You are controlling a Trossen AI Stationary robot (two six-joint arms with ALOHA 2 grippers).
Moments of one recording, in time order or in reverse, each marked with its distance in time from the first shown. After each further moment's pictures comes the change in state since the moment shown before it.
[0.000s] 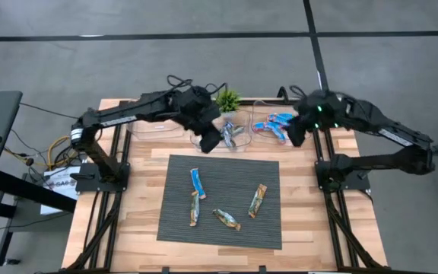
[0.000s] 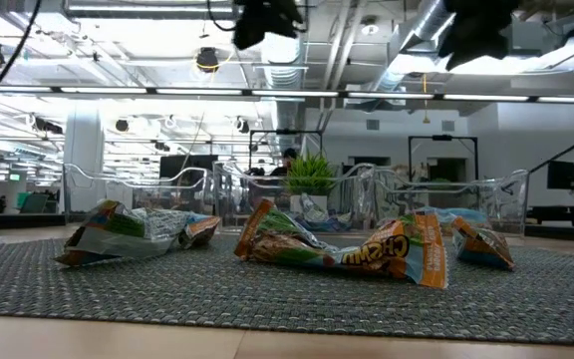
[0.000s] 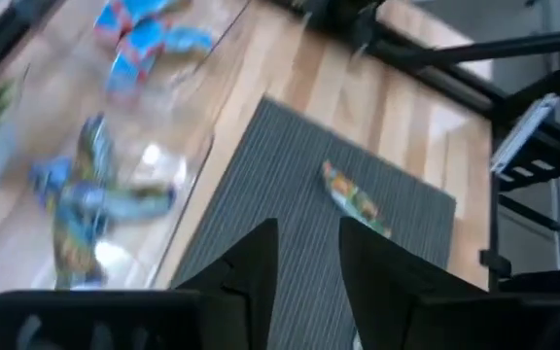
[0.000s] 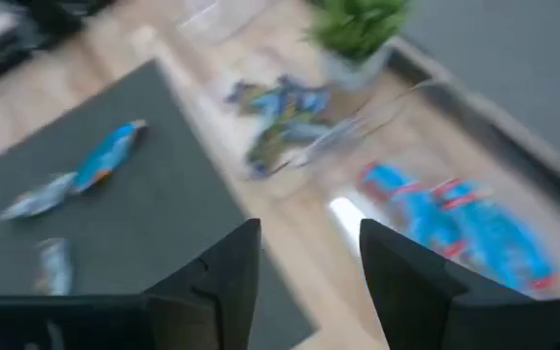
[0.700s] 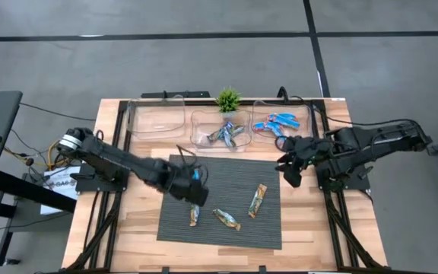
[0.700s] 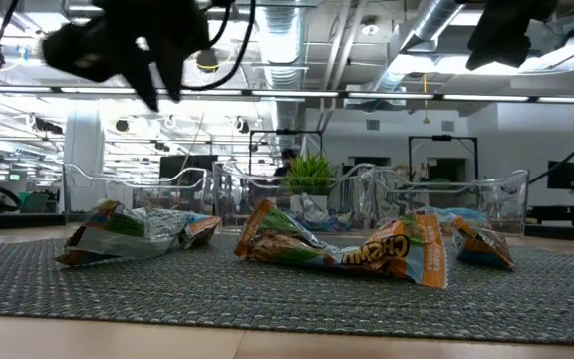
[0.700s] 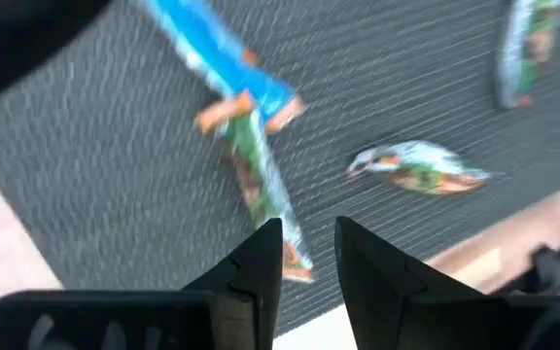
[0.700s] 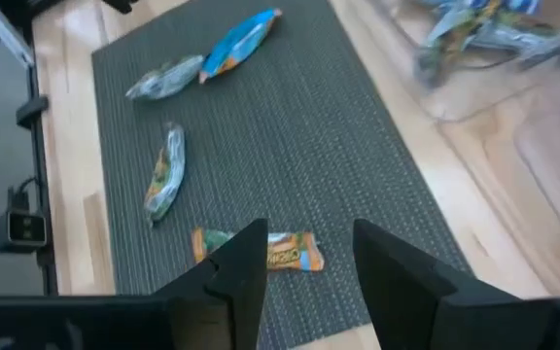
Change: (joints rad) left arm -0.526 -0.073 -0.527 0.045 -0.269 -1.231; right arm 0.568 0.015 -0.197 0.150 0.119 0.299
